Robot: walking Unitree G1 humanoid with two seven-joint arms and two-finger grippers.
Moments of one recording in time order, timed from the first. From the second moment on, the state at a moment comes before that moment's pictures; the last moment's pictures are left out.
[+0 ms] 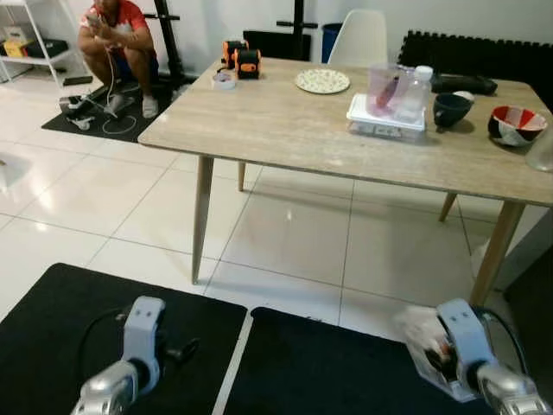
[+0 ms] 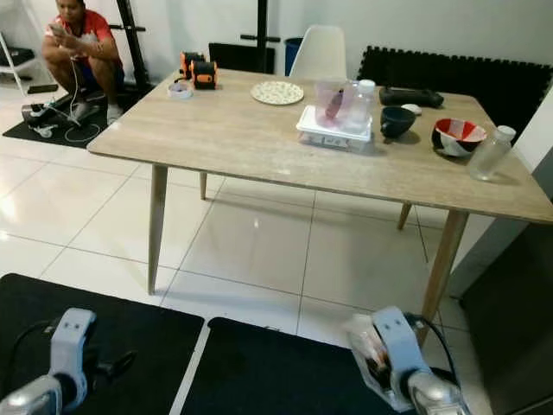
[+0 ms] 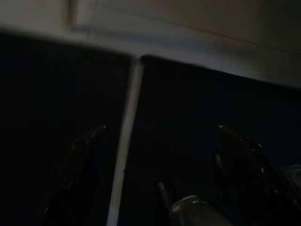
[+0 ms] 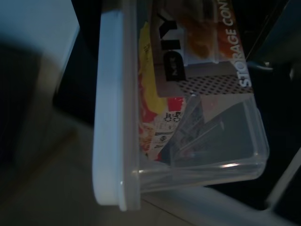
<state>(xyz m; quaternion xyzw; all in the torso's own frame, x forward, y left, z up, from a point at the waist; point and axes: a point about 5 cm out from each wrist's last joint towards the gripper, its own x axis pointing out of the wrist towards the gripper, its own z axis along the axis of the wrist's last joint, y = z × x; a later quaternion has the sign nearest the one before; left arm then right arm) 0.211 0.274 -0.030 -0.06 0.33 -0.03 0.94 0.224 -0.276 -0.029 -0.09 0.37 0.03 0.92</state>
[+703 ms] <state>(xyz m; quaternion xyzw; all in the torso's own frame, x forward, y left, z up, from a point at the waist) 0.144 0.229 -0.090 -0.15 0.44 0.09 0.88 0.141 -0.257 -0.087 -0.01 0.50 -0.10 0.86</state>
